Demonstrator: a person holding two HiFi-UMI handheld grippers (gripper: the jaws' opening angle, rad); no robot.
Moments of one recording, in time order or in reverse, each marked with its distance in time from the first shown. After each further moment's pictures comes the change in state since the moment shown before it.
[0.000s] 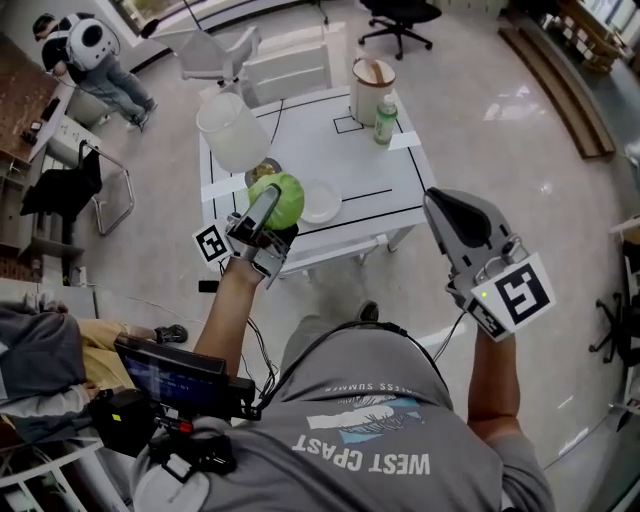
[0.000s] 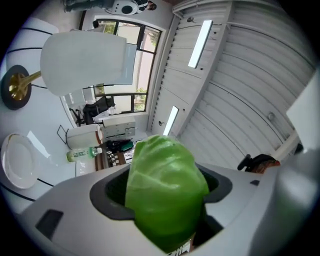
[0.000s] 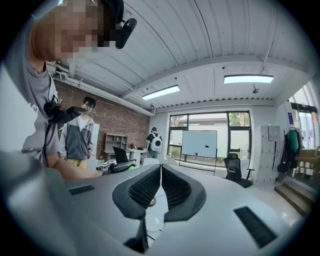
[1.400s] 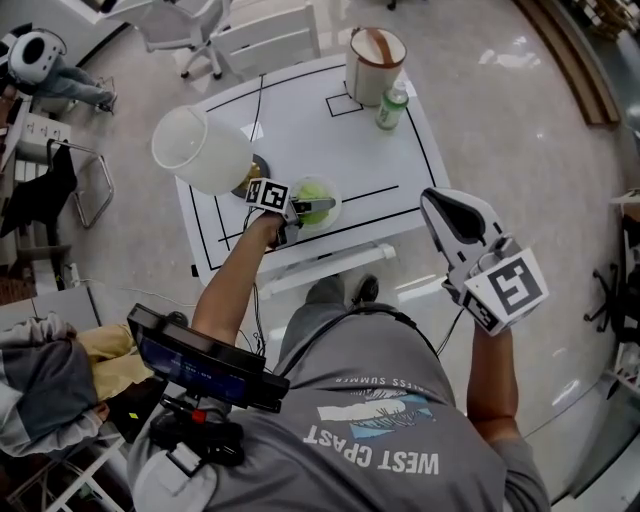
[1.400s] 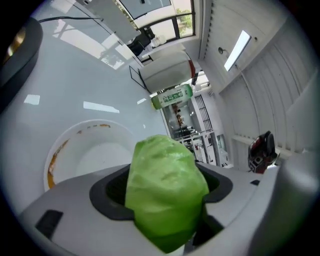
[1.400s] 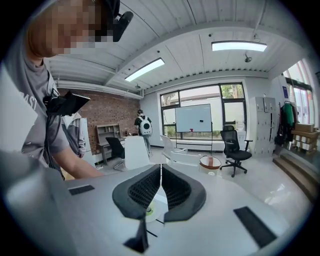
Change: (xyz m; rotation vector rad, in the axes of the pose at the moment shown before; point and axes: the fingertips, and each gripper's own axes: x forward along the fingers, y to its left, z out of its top) left arm -0.062 0.354 -0.078 -0.135 0.870 0.596; right arm 0.111 -0.080 -0.097 0.173 0.227 -0.019
